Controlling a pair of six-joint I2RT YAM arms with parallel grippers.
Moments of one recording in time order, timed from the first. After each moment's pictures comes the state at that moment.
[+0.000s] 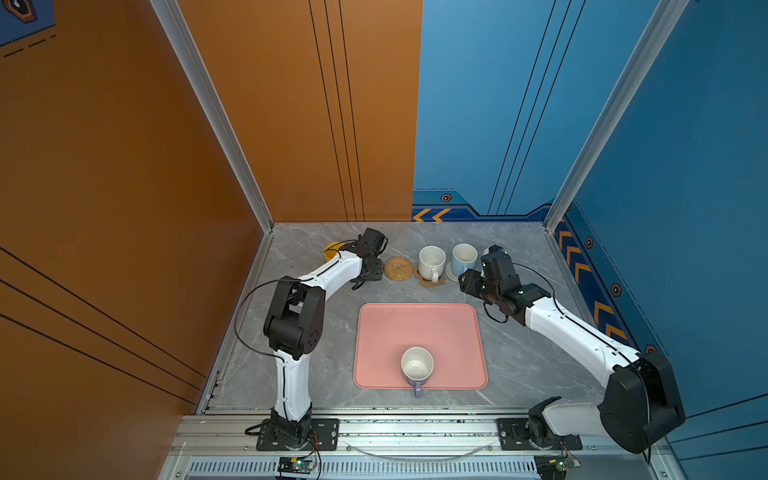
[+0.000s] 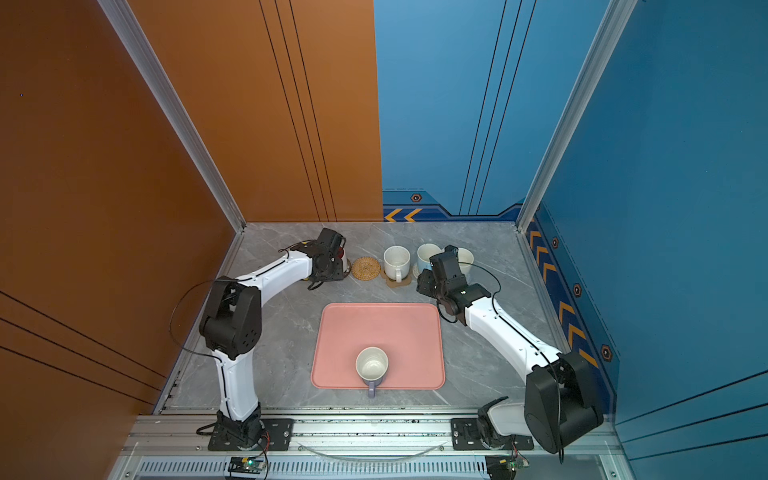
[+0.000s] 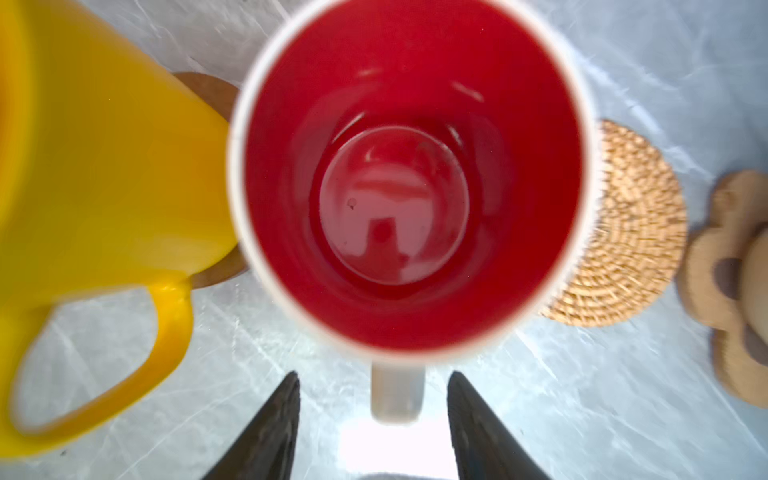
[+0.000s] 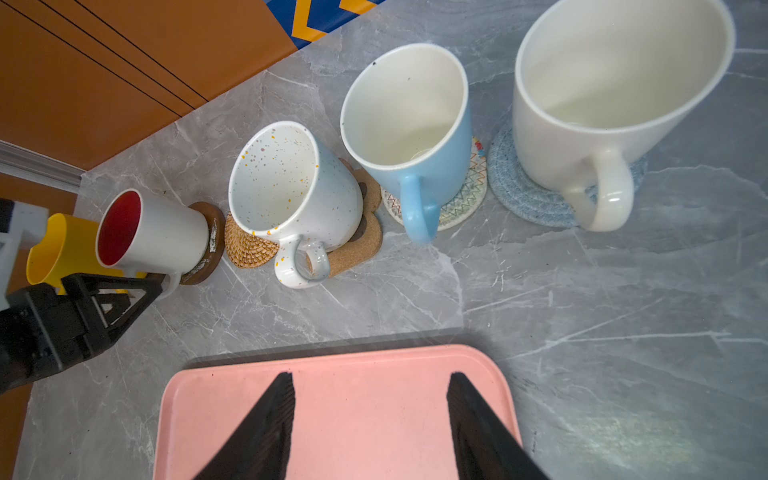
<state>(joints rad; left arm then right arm) -0.40 1.97 1.53 -0.66 -0.23 -0.46 0.41 1.36 0.97 -0.35 0.09 0.66</state>
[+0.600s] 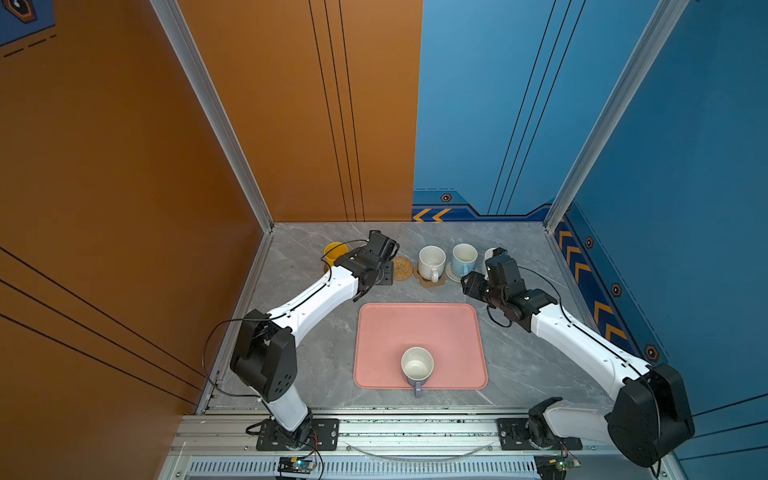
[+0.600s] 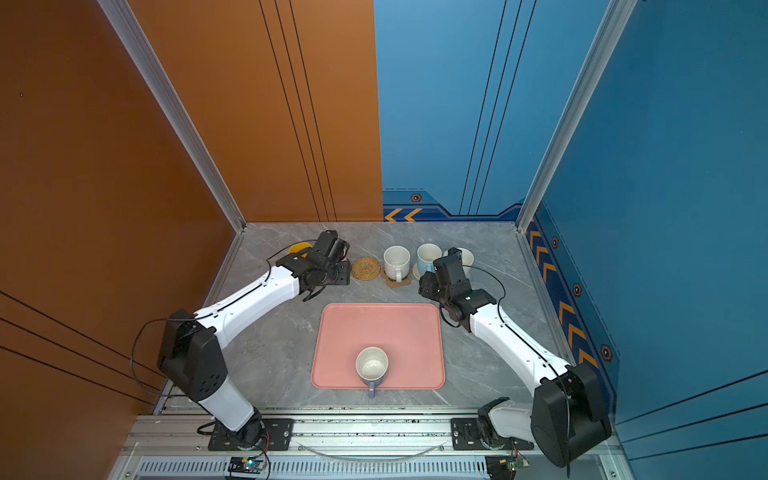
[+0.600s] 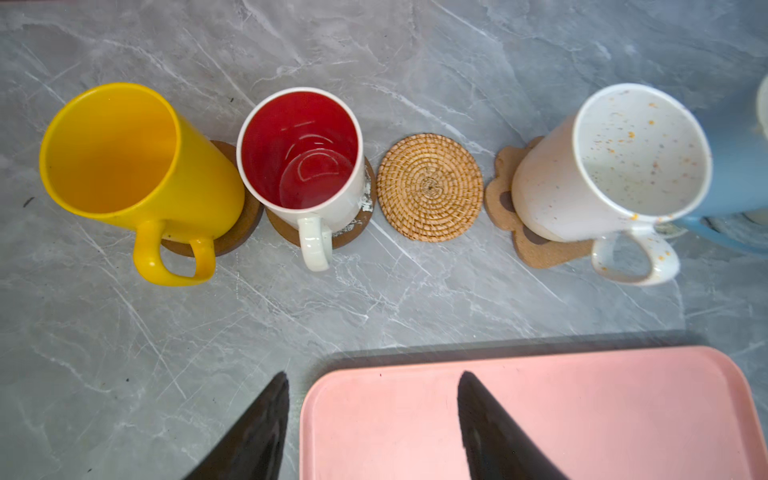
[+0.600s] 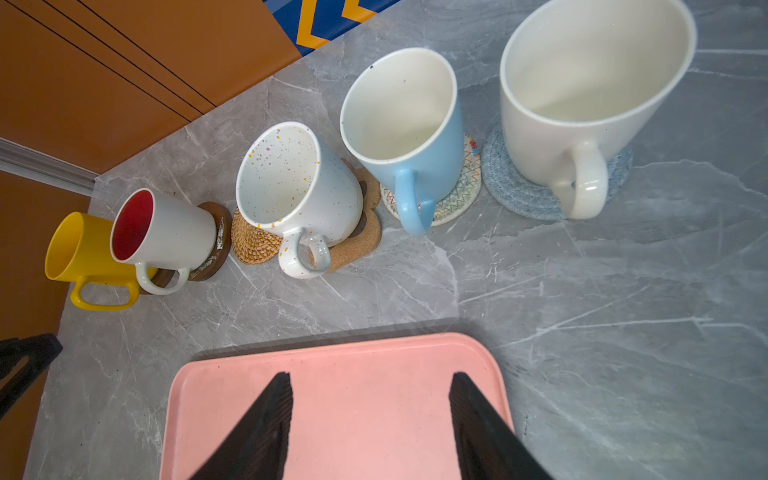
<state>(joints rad) -0.59 1.64 1.38 -0.67 -0.30 -0.43 0.41 1.29 0.92 -0.35 0.09 0.66</state>
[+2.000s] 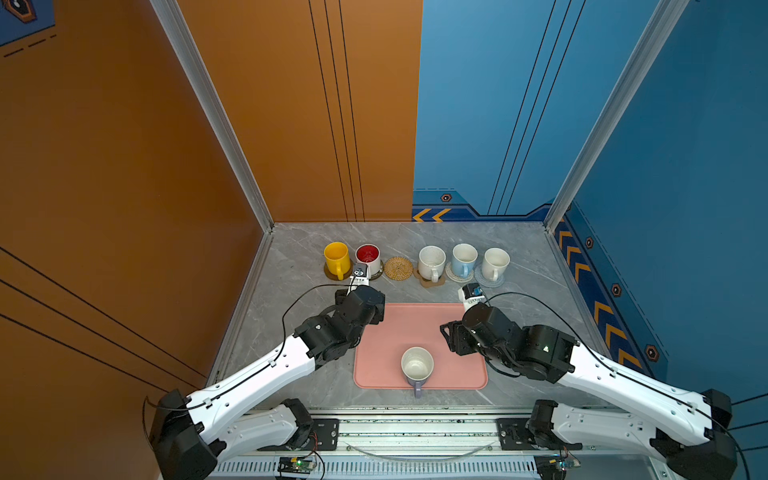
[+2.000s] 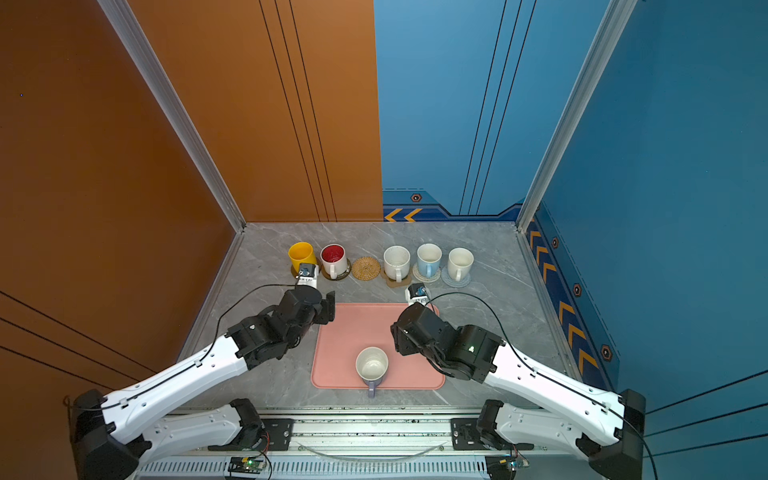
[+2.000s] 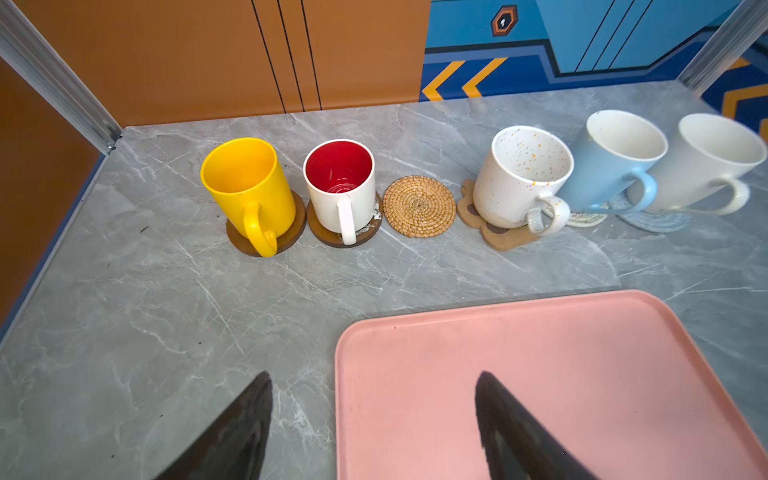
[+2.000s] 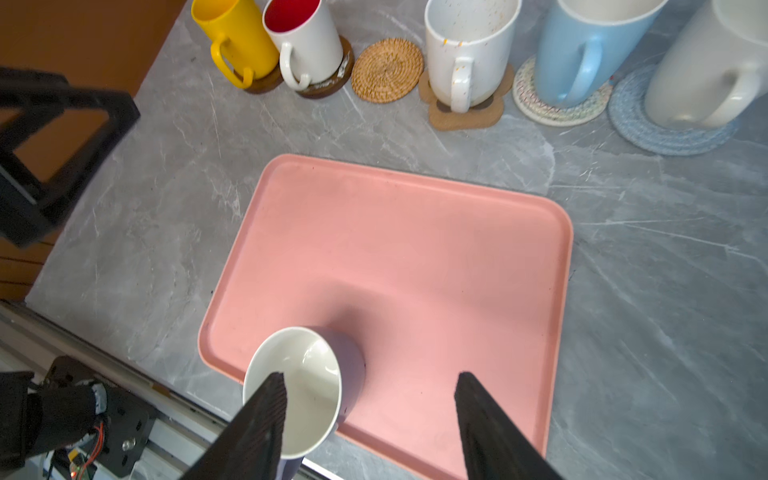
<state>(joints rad) -0.80 1.05 0.86 -0.42 -0.58 -0.43 1.08 1.04 0.99 -0.82 0.34 0.73</state>
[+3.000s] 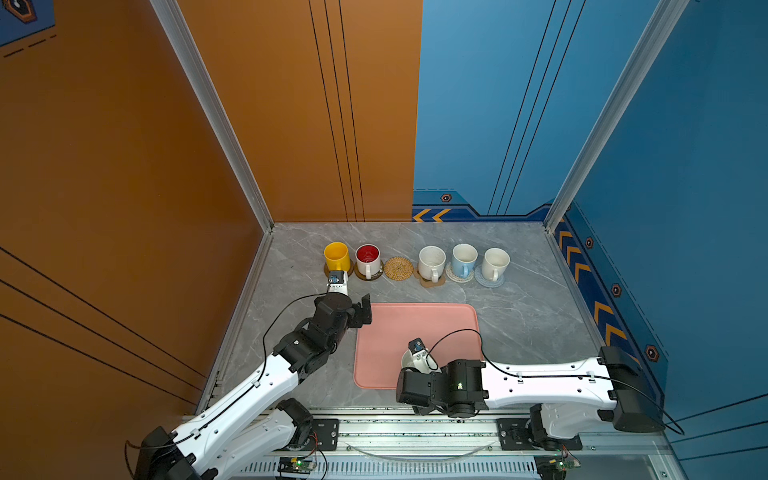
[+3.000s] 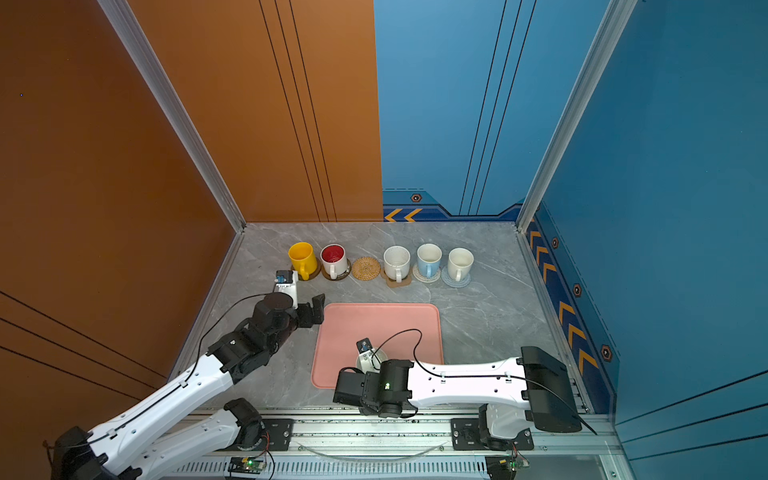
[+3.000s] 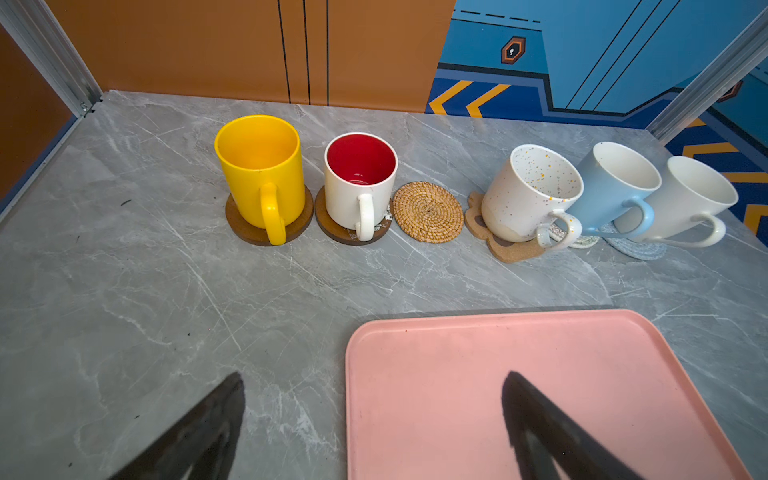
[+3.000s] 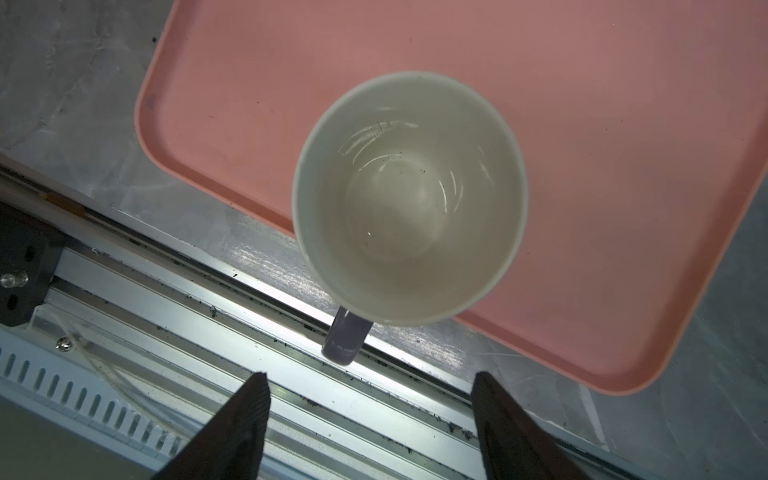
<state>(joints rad) -0.62 0.90 0.66 -0.27 -0.40 -0.41 1.47 1.47 1.10 -0.96 0.32 1.01</state>
